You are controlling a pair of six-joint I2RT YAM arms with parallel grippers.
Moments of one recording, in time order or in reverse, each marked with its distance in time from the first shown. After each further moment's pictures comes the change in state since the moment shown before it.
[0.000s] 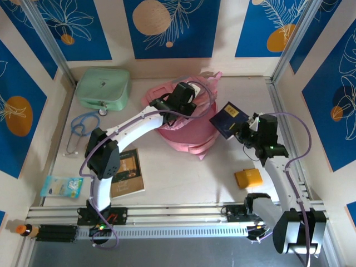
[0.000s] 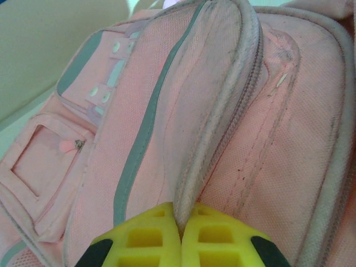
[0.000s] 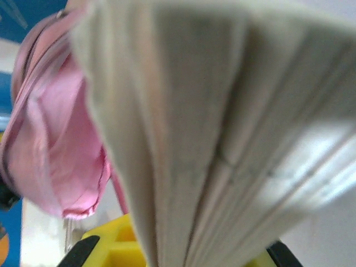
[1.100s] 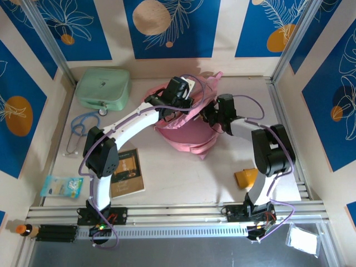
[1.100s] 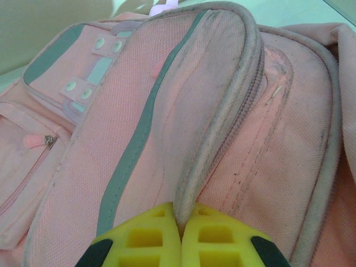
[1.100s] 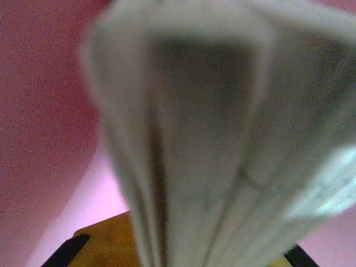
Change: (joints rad) left arm 0.067 0.000 0.015 0.018 0.159 -0.161; right arm 0.257 0.848 0.367 0.539 0.021 0.371
